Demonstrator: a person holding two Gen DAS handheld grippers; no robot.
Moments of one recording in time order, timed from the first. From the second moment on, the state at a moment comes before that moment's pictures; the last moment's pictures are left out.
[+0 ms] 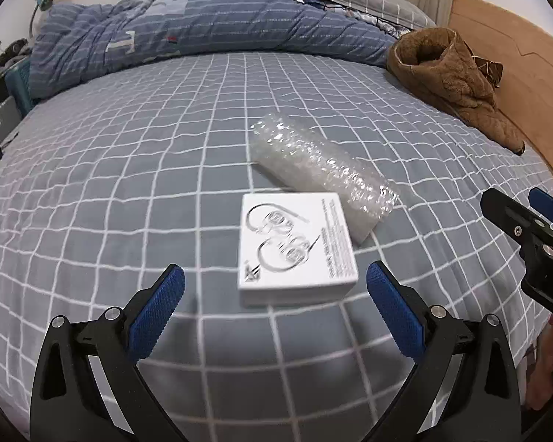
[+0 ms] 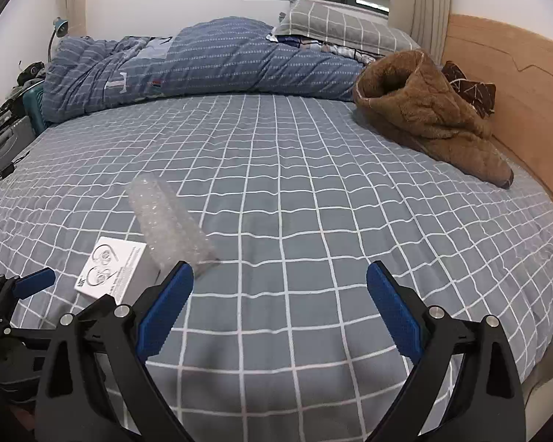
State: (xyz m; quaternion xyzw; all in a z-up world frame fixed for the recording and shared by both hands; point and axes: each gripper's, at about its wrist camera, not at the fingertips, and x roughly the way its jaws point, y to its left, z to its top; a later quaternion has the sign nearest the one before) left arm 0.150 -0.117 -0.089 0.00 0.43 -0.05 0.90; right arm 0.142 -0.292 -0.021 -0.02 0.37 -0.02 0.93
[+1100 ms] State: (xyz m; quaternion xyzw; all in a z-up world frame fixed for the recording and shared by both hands) left arm 0.176 0.038 -0.075 -0.03 0.44 0.02 0.90; right arm 0.222 -0.184 -0.068 -0.05 0.42 0.05 0.91
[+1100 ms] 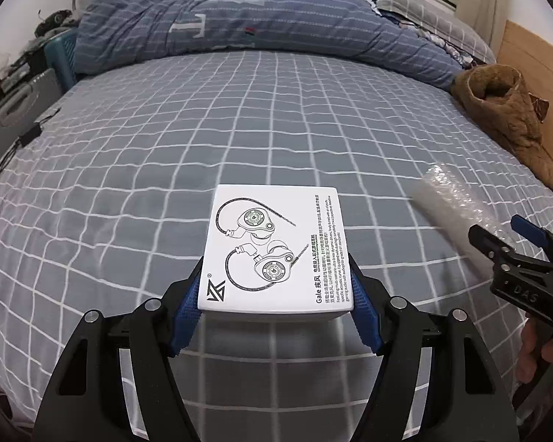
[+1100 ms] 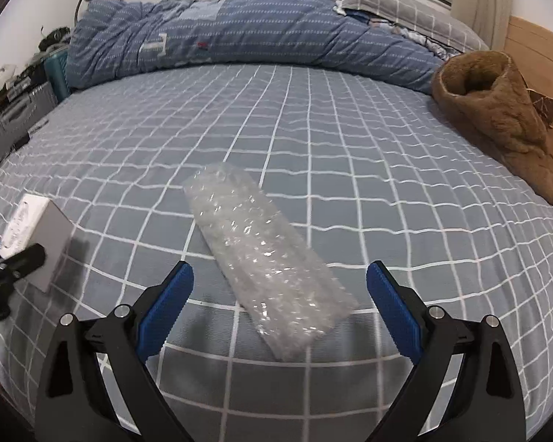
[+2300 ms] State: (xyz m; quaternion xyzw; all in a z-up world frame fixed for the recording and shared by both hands) left arm 0.041 0.054 -0.028 -0.03 0.41 0.00 0.91; right arm 0.080 -0.164 -0.016 -0.02 0.40 0.03 0.92
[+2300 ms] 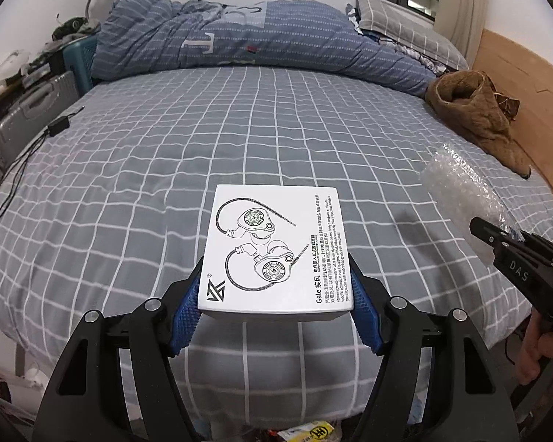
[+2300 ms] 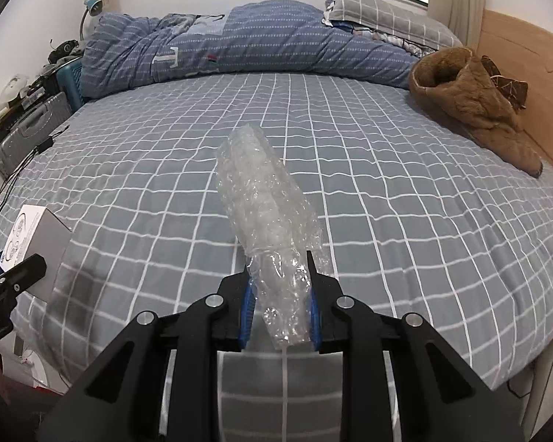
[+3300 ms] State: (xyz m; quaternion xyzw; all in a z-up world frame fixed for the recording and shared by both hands) left arm -0.078 0.031 -0.014 -0.05 0.41 -0.01 0.91; right arm -0.077 -0.146 0.010 -0.04 0.38 0.05 0.92
